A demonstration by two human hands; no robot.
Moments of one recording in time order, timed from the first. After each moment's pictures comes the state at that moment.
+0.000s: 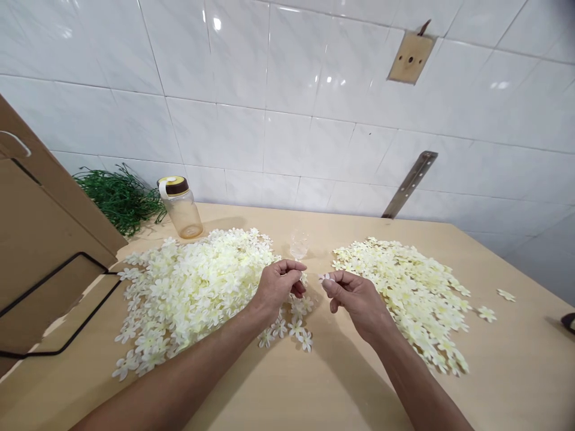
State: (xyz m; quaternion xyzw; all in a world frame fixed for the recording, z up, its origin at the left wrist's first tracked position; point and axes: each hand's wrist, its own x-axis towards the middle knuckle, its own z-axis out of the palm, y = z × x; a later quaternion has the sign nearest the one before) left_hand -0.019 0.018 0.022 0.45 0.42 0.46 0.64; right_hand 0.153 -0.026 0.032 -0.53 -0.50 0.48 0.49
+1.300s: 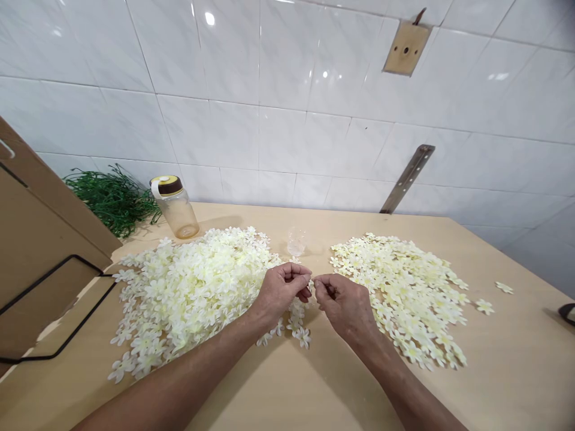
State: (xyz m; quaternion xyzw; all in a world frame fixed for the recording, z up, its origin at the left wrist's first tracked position) left_hand -0.013 0.009 0.019 0.50 0.38 0.44 0.64; right_hand 0.136 -0.035 0.025 -0.61 -0.68 0.12 0.39
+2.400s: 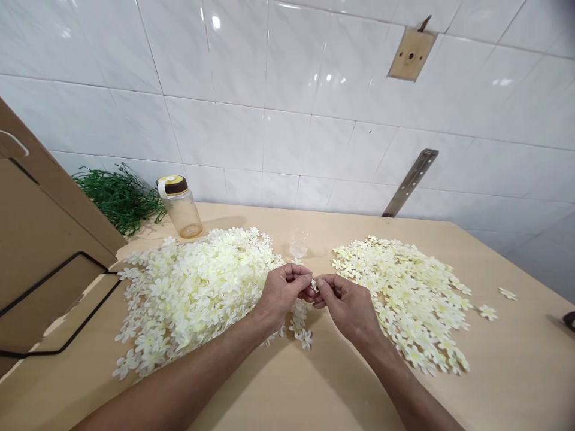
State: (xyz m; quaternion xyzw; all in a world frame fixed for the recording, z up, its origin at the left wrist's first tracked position) left_hand -0.010 0.005 0.025 0.43 0.38 0.47 0.67; right_hand 0.134 -0.033 0.021 -0.59 -0.58 0.33 0.45
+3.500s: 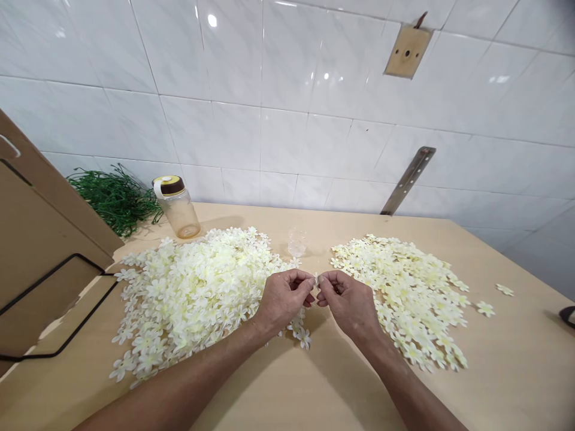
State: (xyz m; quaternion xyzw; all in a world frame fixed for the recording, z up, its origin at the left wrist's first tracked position) left_hand -0.010 0.000 0.019 0.57 0.42 0.43 0.57; right_hand 0.136 -0.032 0.028 -0.66 -0.56 0.28 0.42
